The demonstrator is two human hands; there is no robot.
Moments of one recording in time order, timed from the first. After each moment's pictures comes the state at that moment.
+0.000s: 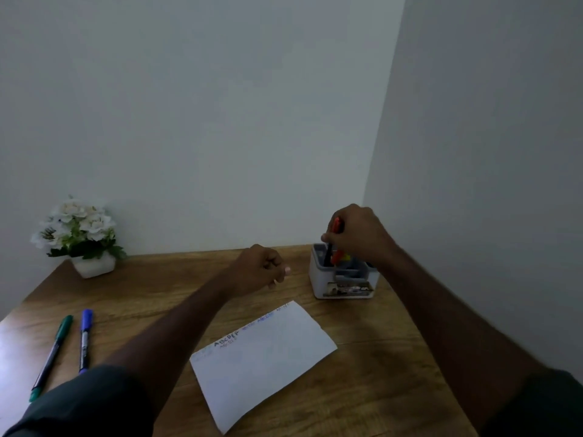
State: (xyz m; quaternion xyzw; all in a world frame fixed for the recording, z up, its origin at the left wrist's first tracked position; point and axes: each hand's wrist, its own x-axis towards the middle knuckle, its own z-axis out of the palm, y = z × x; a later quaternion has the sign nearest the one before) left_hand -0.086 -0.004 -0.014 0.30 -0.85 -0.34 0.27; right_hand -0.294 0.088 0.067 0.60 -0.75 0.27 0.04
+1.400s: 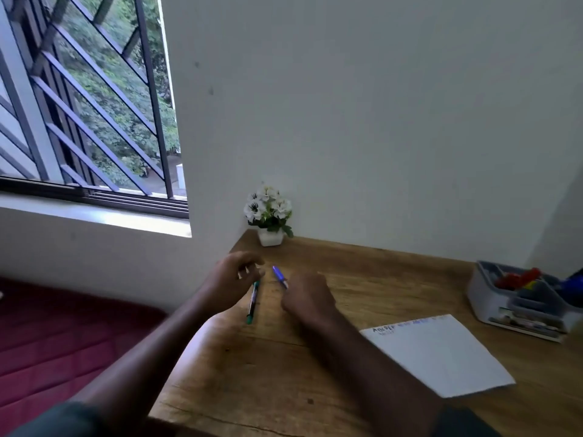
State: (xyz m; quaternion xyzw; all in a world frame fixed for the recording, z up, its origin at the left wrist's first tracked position) left_hand 0.227 0.024 -0.056 0.52 -0.76 -0.10 0.39; right_hand 0.051 0.045 -0.044 0.70 -0.68 0.19 -0.08
